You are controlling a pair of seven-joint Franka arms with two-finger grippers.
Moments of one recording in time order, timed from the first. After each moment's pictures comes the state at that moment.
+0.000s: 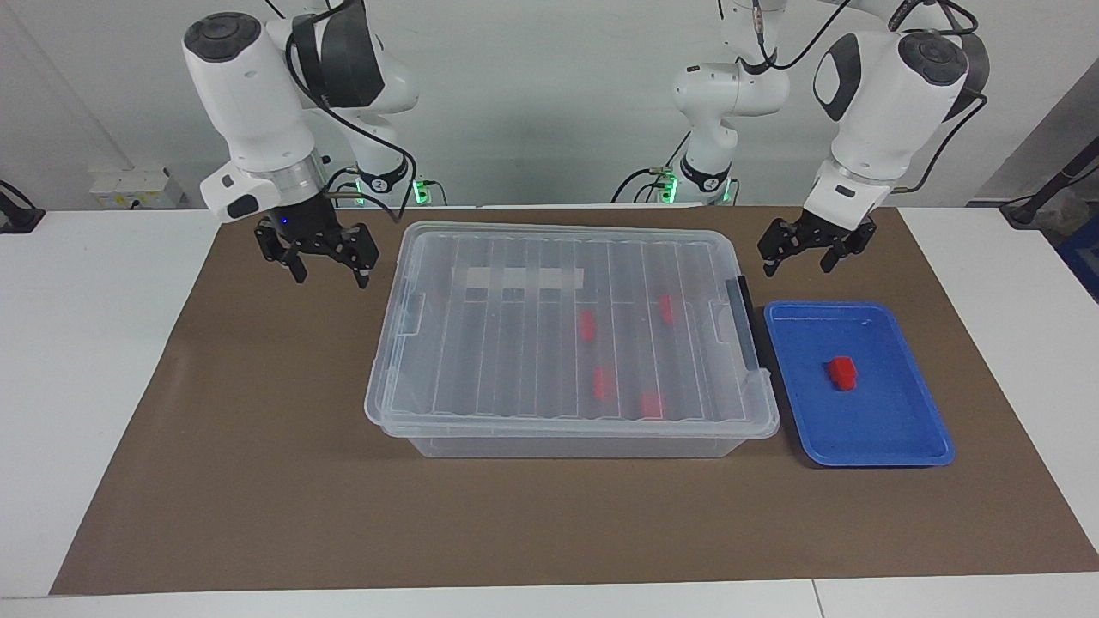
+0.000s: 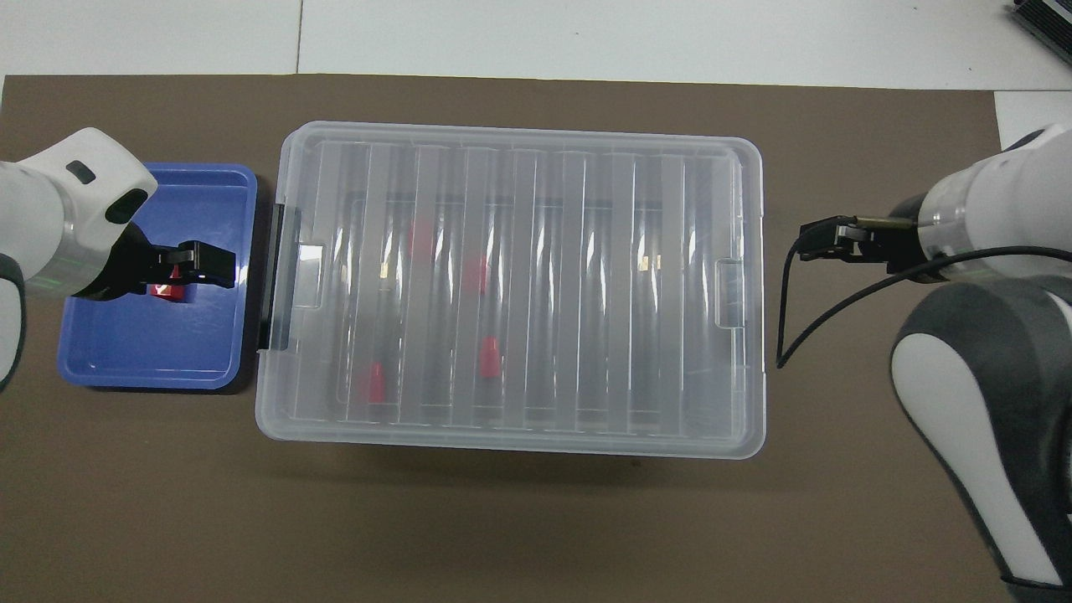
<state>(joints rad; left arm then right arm) -0.10 -0.04 -0.05 -1.80 -0.02 1.79 -0.15 0.07 0.01 0.08 -1.77 0.00 1.90 0.33</state>
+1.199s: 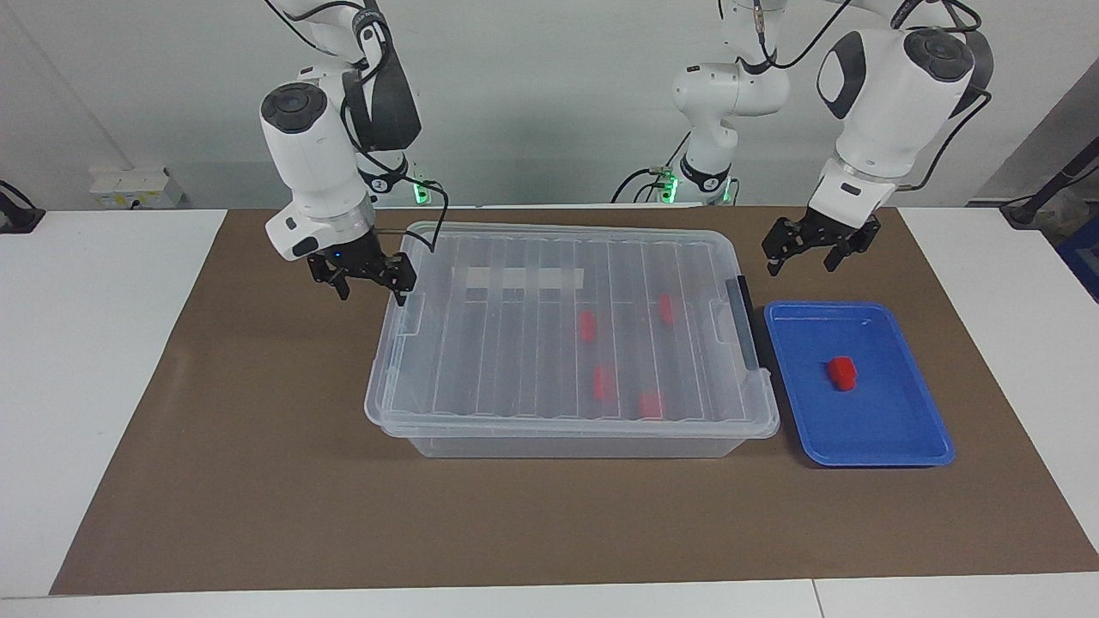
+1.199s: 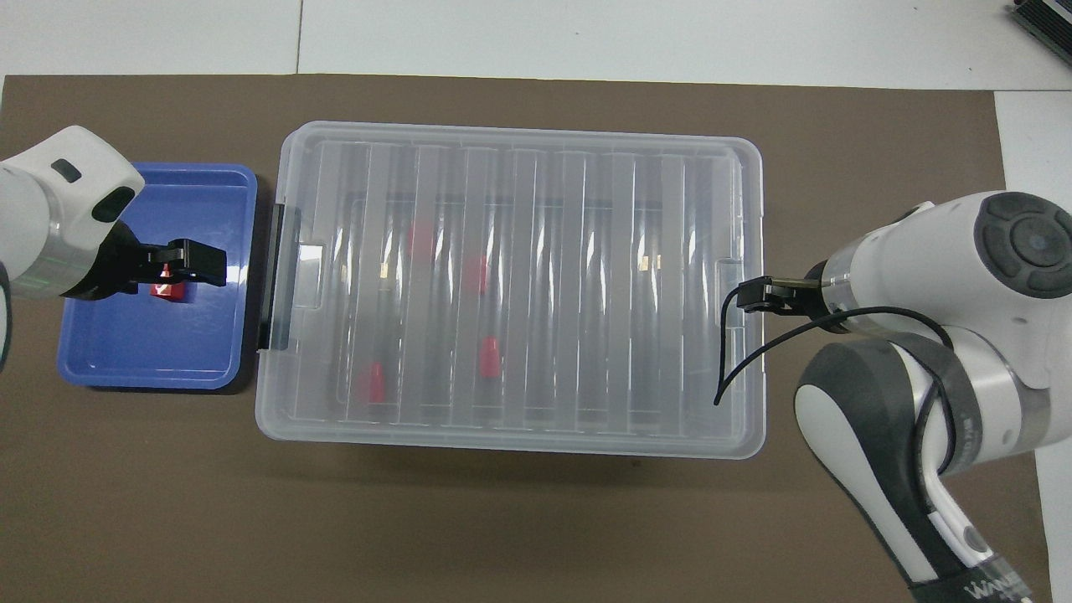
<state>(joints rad) -0.10 -0.04 -0.03 -1.80 -0.02 1.79 -0.15 0.10 -0.04 0.08 -2.02 0.00 2.00 0.33</state>
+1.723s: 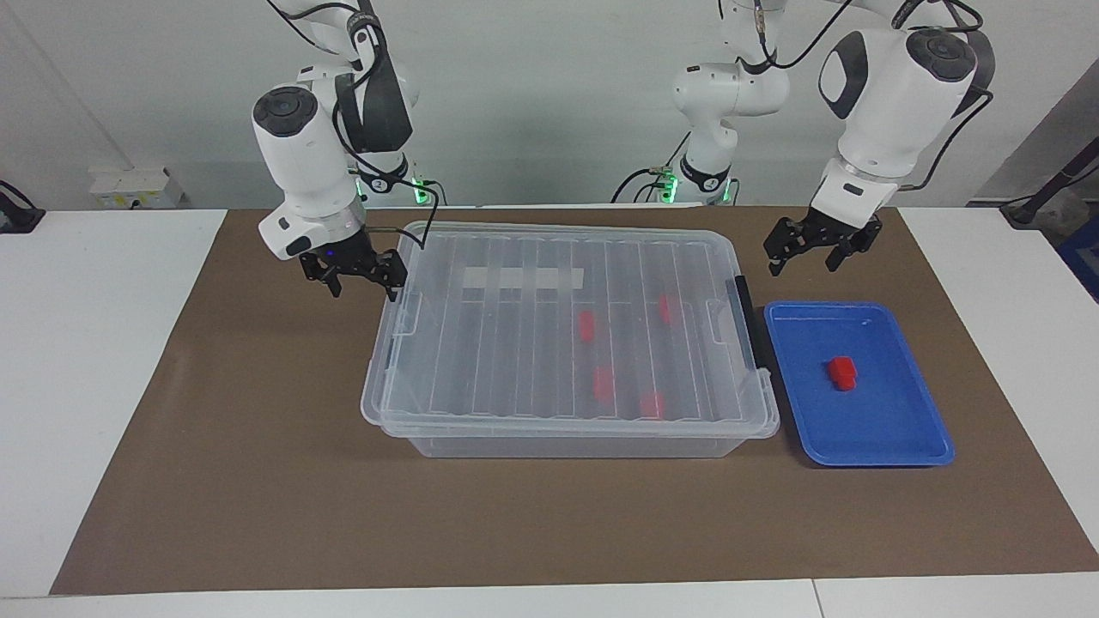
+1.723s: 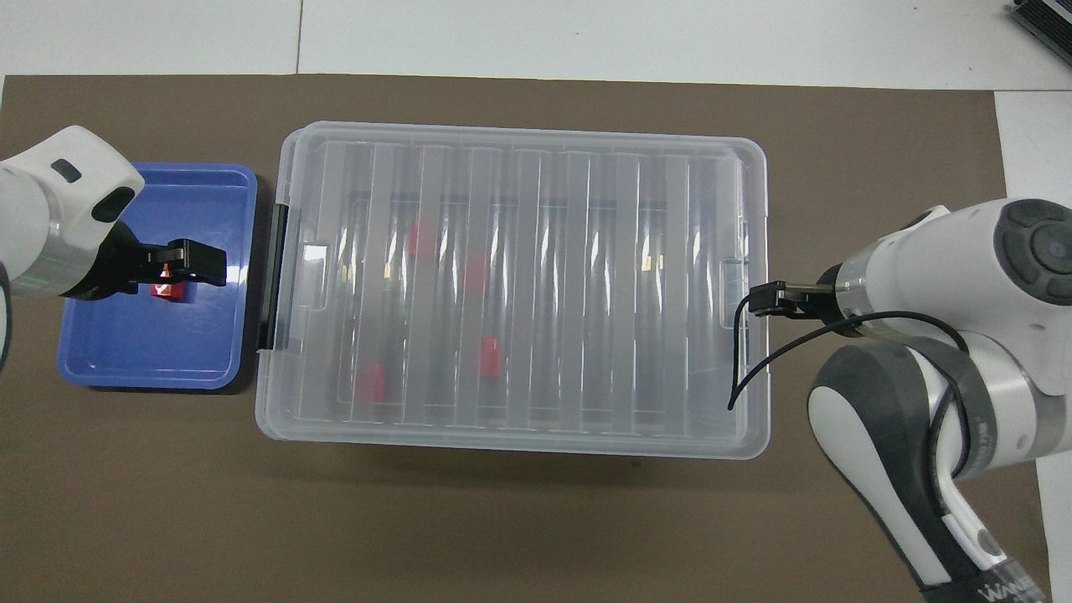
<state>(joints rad) -0.10 -0.04 -0.03 -1.80 -0.02 1.79 -0.15 0.08 -0.05 0.08 -2.04 0.00 2.02 0.30</state>
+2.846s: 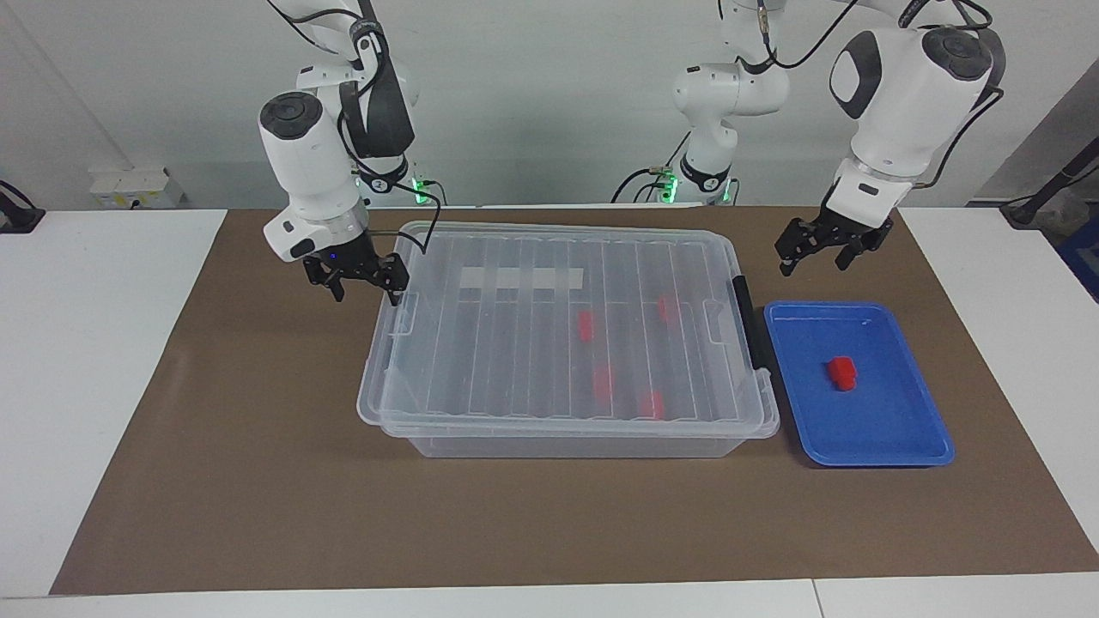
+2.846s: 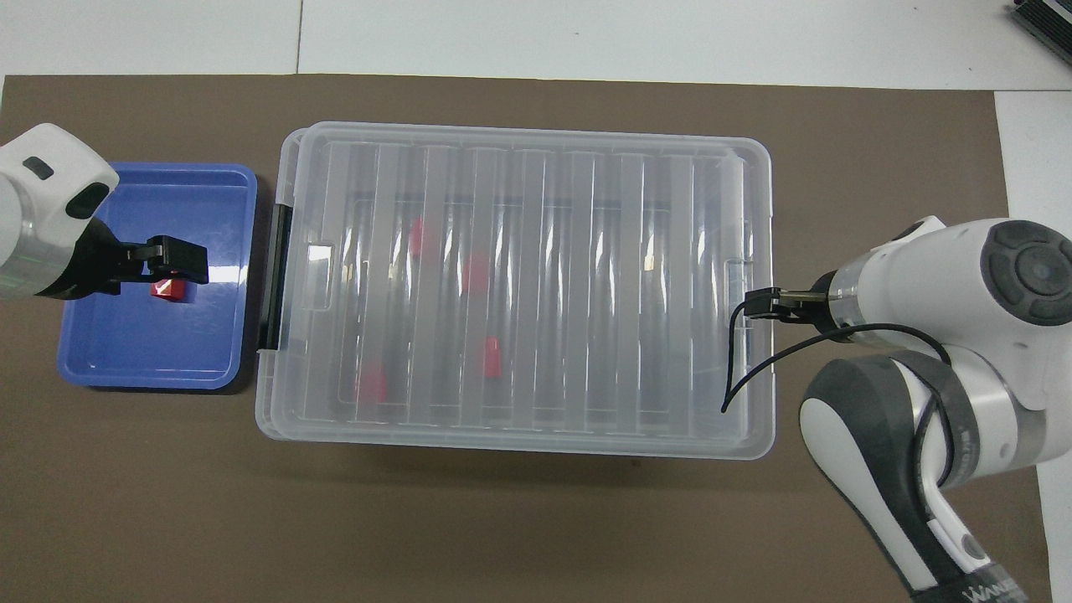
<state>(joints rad) -0.07 -0.04 -0.03 -1.80 -0.02 1.79 -0.16 0.08 -0.07 0.08 -2.10 0.00 2.08 0.29</state>
